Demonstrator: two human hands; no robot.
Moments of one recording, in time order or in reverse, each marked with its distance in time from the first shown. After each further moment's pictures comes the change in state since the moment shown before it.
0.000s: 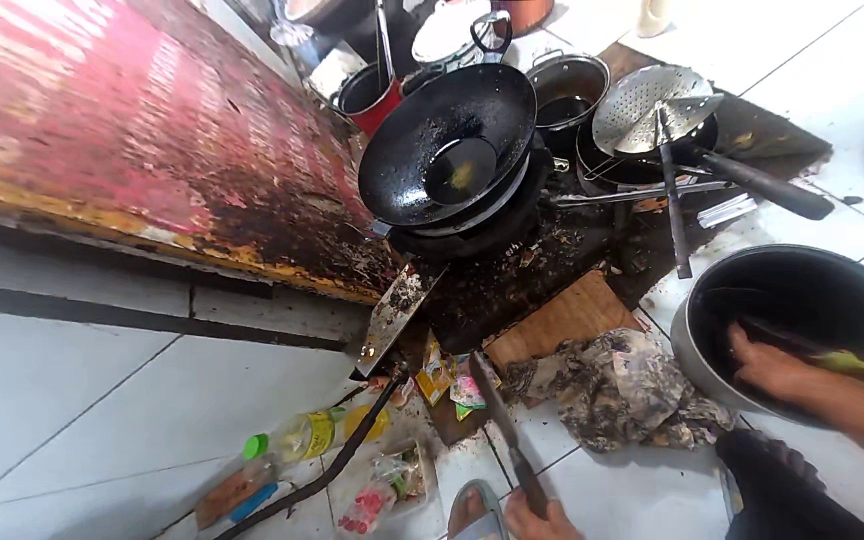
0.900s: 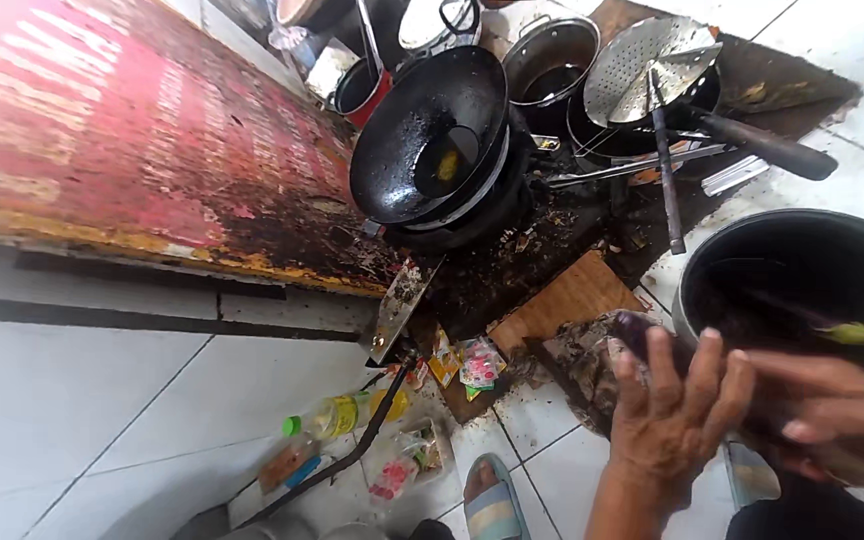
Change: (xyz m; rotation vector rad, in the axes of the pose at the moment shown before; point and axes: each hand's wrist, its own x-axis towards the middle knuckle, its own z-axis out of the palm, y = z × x) left_hand -0.033 0.190 0.001 0.210 0.009 1.653; right_hand -0.042 0.019 -0.031 1.421 -0.562 -0.250
